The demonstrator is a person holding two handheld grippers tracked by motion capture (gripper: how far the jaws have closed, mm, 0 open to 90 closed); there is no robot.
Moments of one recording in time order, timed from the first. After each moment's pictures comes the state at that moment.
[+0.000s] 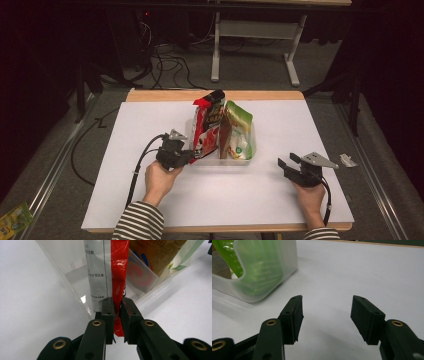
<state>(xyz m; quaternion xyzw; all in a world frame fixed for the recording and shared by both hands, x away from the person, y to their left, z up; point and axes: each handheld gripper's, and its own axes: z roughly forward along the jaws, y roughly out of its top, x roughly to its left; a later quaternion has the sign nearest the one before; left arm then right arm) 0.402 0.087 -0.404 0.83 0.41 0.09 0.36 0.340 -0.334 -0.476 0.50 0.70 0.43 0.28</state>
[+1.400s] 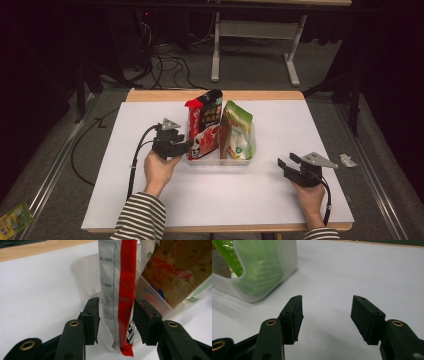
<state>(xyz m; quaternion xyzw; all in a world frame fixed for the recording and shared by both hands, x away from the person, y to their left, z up) 0.422 0.096 -0.387 0.79 0.43 0.14 0.41 0.340 -0.333 -0.477 0.50 0.70 0.43 0.28</state>
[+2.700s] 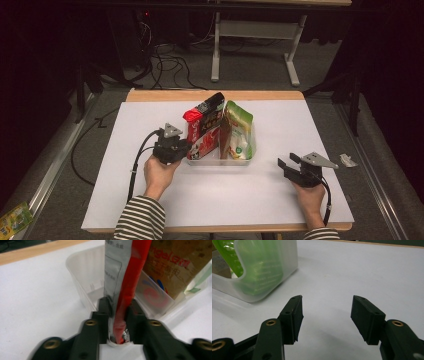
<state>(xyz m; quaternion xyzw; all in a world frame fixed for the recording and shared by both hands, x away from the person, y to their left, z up) 0.404 0.092 -0.396 0.81 0.41 0.16 0.39 0.339 -0.333 -0.476 0.50 0.70 0.43 0.28</state>
